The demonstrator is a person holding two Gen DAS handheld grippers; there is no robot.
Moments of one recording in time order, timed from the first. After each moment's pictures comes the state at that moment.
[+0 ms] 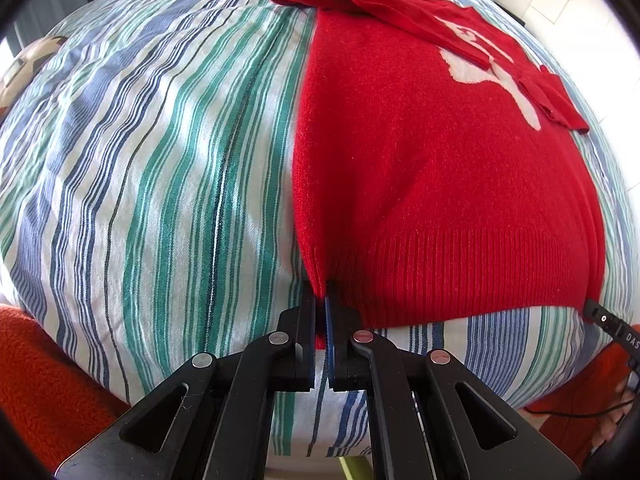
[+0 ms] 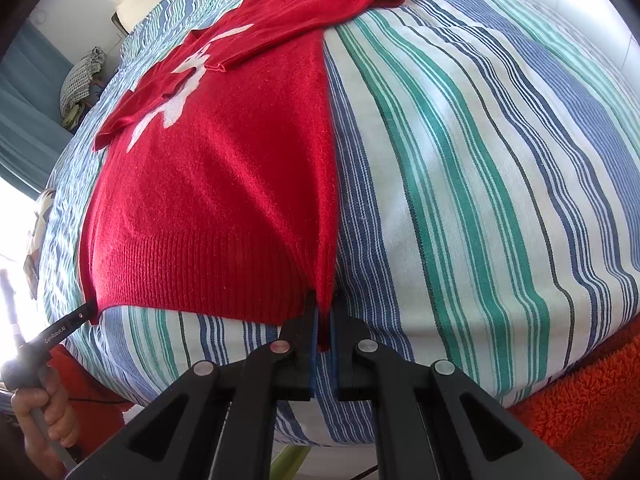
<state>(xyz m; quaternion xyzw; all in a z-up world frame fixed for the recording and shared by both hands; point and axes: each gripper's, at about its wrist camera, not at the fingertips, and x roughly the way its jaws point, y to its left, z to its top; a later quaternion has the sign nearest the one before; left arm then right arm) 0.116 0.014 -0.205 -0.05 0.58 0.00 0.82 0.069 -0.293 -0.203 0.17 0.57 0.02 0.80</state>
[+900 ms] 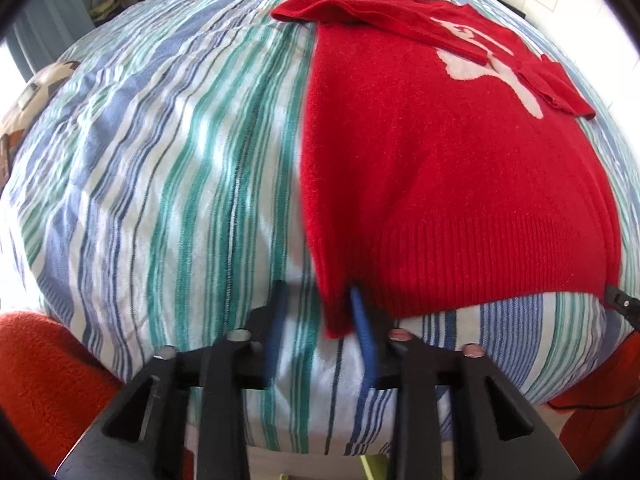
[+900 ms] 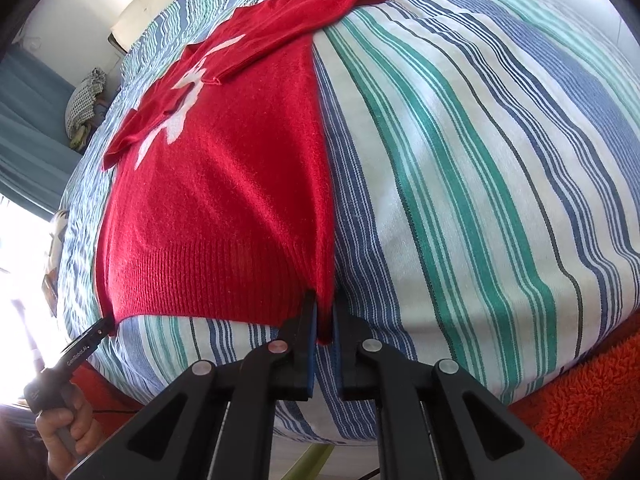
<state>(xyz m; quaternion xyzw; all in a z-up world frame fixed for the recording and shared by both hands) 0.104 0.006 -0.198 0.00 0.56 0.03 0.83 0.061 -0.301 -0.201 0.22 0.56 0.02 0.80</state>
